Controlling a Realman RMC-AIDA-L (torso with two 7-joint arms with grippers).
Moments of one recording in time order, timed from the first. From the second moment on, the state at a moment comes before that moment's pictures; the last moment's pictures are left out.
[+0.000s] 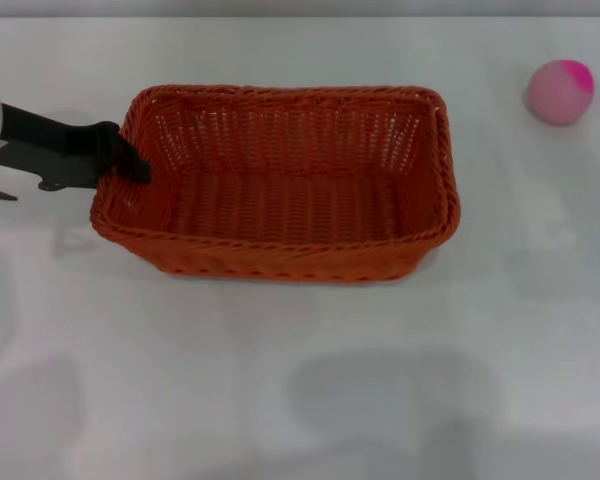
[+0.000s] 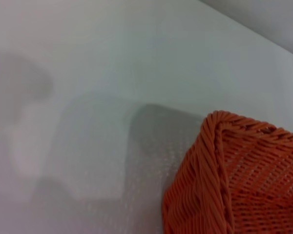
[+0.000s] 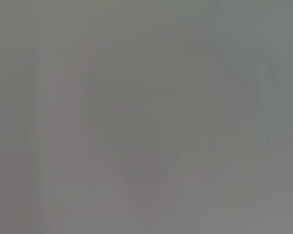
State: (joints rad) left arm -0.75 -2.06 -2.29 -0.88 2.51 -1.45 0.31; right arm 0.30 2.01 -0.06 -0.04 1.78 1.39 -2.75
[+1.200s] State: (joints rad) left arm -0.60 -2.00 -2.31 -0.89 2.23 -1.49 0.53; right arm 0.28 2.00 -0.11 -0.10 1.76 1.41 -2.73
